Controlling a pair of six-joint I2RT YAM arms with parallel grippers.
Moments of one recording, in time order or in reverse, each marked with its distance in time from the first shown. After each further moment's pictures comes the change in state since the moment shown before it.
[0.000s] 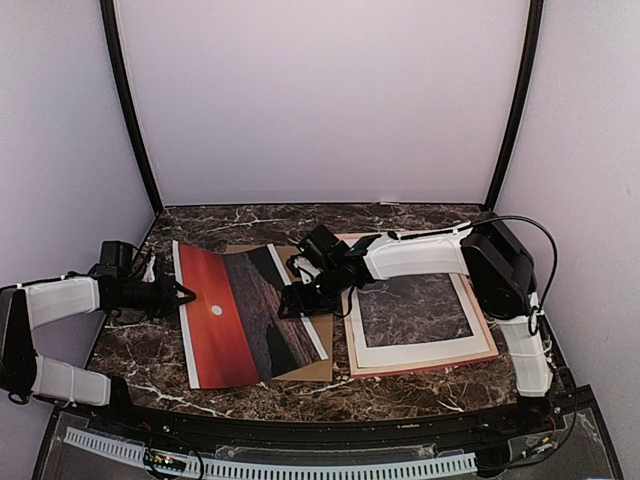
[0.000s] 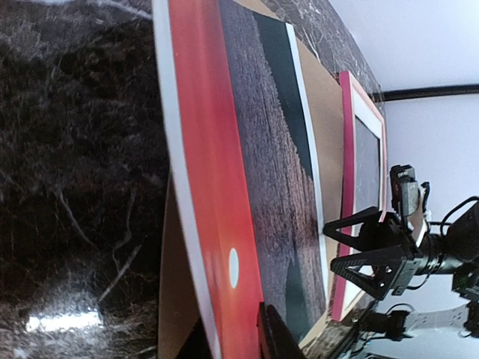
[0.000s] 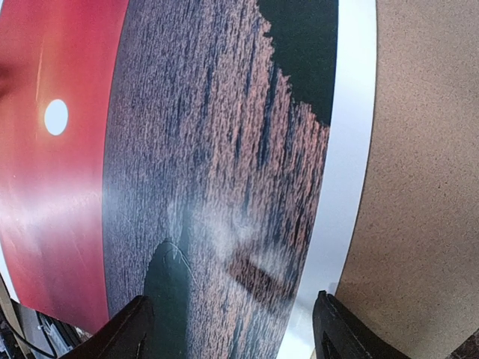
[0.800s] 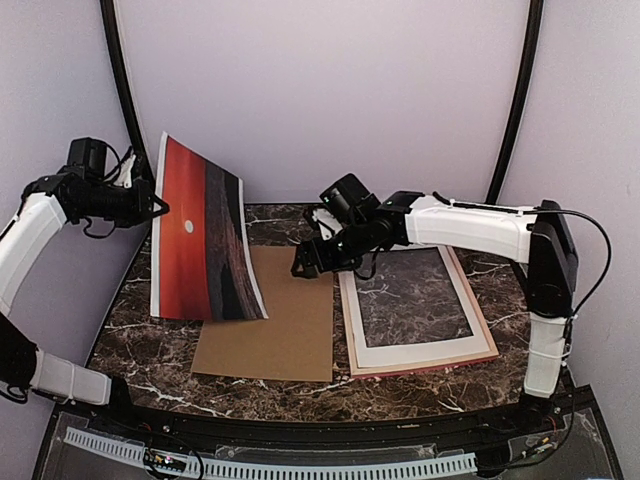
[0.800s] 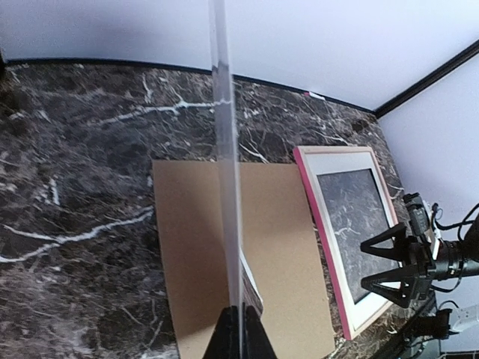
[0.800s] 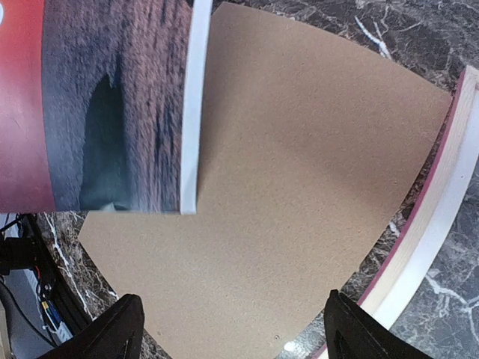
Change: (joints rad) left arm -0.032 0.023 0.745 -0.550 -0.180 0.296; right arm -0.047 -0.241 0.027 -0.163 0.128 -0.110
